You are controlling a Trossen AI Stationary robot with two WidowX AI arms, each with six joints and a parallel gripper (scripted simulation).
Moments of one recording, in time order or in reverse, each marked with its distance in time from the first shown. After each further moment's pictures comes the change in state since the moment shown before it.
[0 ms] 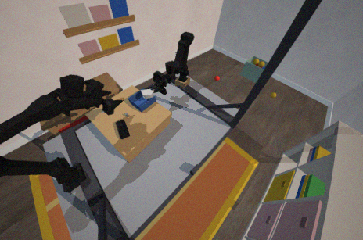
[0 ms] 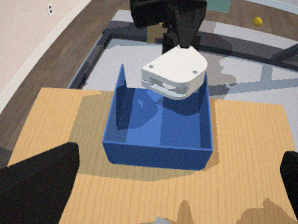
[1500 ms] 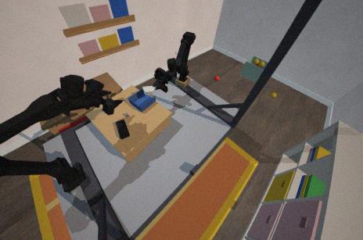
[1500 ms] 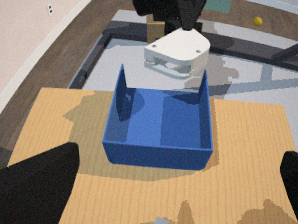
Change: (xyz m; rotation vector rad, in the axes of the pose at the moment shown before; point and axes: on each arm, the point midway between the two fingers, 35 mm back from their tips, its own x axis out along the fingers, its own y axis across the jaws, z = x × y) left arm 0.000 0.000 0.000 0.000 0.000 0.000; right arm -0.017 0.015 -0.001 0.002 0.004 0.020
